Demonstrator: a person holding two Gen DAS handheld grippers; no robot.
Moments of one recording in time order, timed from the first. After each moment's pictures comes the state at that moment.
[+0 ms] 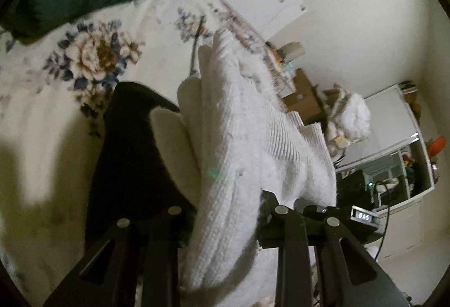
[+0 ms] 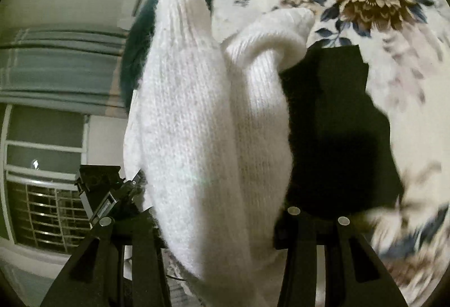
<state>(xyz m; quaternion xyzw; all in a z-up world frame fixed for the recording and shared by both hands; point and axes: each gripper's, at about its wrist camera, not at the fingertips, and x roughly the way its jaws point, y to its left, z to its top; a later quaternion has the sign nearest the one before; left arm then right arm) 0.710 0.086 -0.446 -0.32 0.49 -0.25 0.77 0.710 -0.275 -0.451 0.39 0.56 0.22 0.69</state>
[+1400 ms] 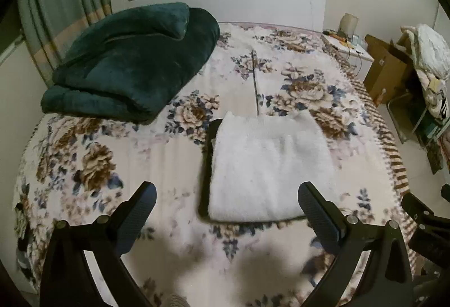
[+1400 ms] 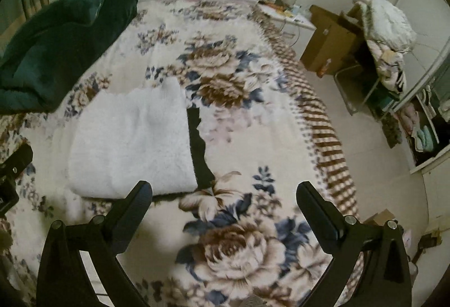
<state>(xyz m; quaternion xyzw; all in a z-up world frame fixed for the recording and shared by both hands) 0.554 0.013 -0.267 0.01 0.45 -0.02 0.89 0.537 -0.227 -0.265 -0.01 0.50 -0.14 0.85</state>
